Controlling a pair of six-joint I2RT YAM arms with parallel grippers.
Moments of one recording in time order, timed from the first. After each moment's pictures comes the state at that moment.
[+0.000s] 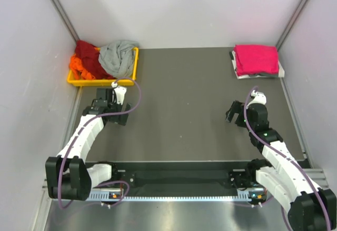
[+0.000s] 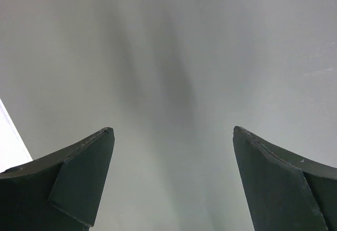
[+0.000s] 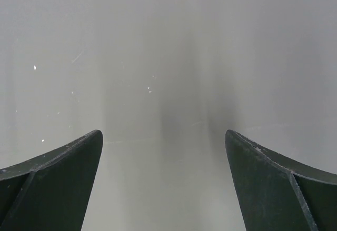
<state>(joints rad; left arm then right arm) -0.06 1.15 0.78 -0.57 -0.03 0.27 0.20 0.78 0.42 -0.21 0.12 0.39</state>
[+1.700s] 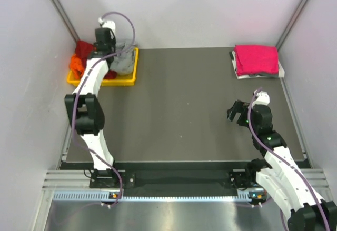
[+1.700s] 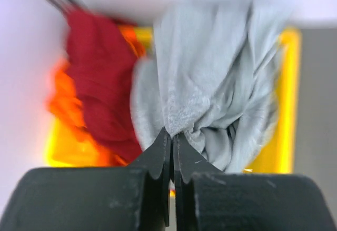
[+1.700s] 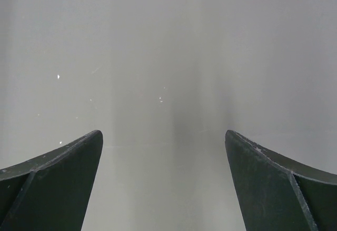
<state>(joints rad) -0.01 1.98 1.80 -0.27 -0.28 0.14 0.20 0.67 0.43 -0.23 0.10 0.37</state>
